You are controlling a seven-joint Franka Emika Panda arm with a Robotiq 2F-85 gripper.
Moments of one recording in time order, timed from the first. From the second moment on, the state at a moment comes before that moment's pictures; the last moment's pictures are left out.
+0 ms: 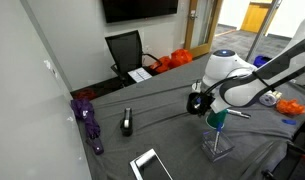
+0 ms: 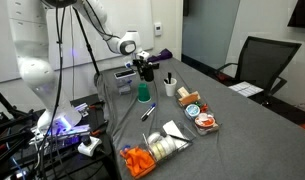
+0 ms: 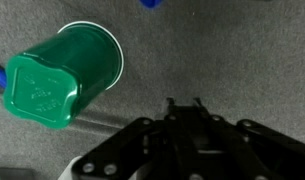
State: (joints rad) arm 0.31 0.33 -0.03 -2.27 -0.07 2.66 0.47
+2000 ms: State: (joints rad) arm 0.22 0.00 0.03 -2.56 -0.12 2.59 0.49
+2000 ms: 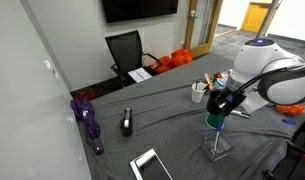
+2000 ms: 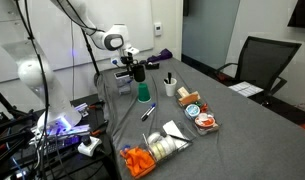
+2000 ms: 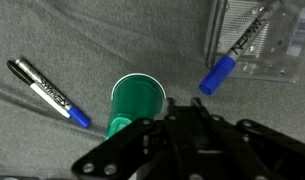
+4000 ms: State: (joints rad) arm -0.07 -0.04 -0.07 -2.78 -0.18 2.74 0.02
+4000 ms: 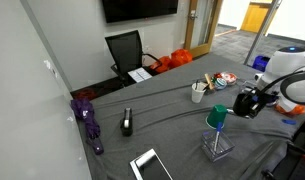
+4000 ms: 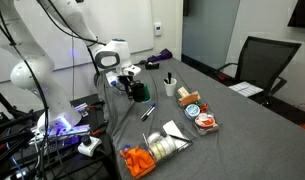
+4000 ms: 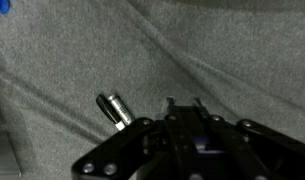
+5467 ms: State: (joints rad) arm -0.34 0.27 0.15 -2.78 -0.10 3.12 -0.18
